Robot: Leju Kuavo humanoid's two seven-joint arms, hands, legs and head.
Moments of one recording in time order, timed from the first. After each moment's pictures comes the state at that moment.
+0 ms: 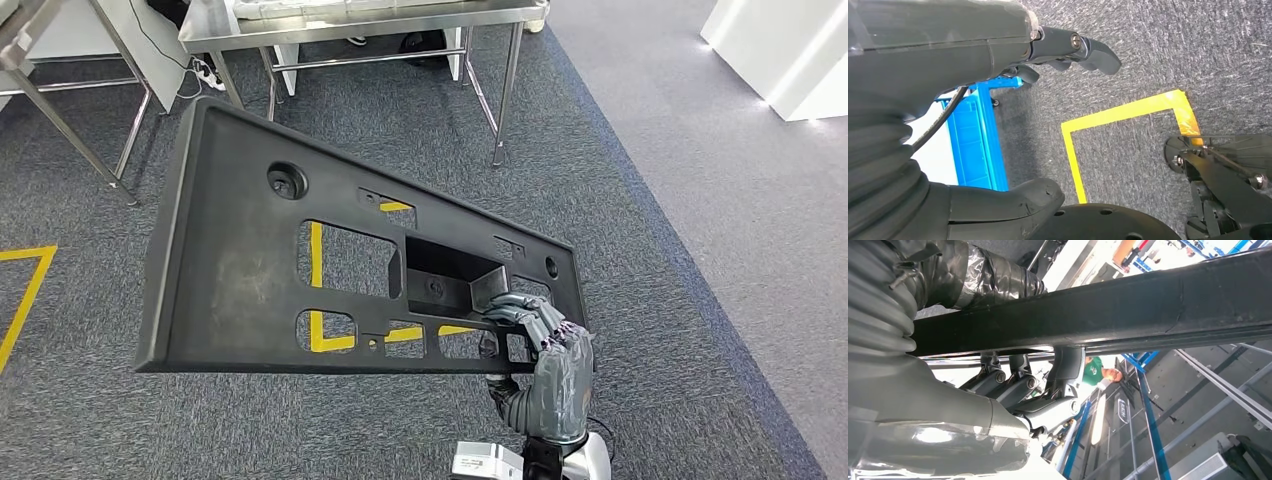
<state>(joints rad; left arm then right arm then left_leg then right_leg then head) -0.07 -0.15 1.10 -0.22 -1.21 -0.01 -0.13 0.09 -0.06 0.53 -1.94 0.94 -0.70 -0.30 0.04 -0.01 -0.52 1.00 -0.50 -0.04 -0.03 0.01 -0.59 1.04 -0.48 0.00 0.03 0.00</state>
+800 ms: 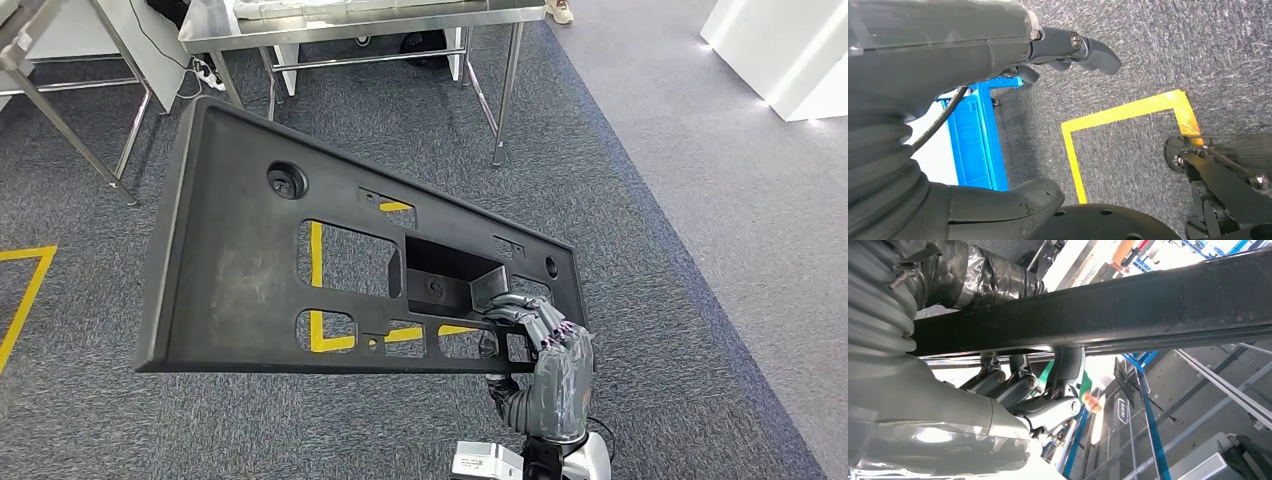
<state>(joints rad) -0.07 -0.15 1.10 -0.22 -1.21 -0.01 -0.13 0.09 -0.06 0.53 -1.94 0.94 -0.70 -0.30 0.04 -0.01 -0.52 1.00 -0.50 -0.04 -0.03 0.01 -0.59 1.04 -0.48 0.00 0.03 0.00</state>
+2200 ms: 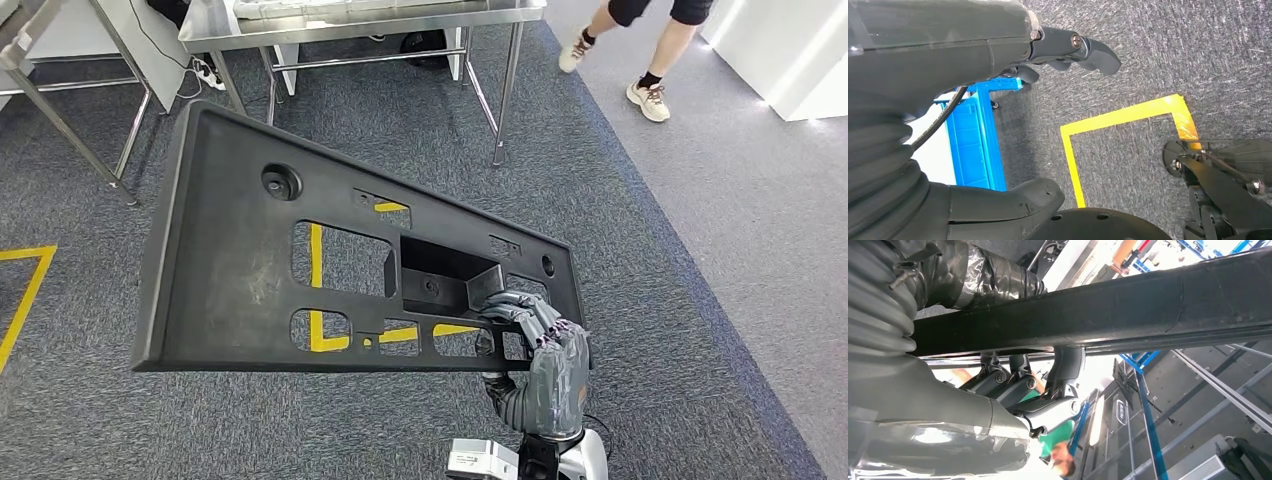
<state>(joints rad) -0.07 -0.15 1.10 -0.22 -1.21 0.00 -0.13 0.07 -0.06 0.53 -1.92 0.95 -0.70 -0.30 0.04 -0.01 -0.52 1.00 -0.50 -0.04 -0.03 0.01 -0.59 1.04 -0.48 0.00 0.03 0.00</state>
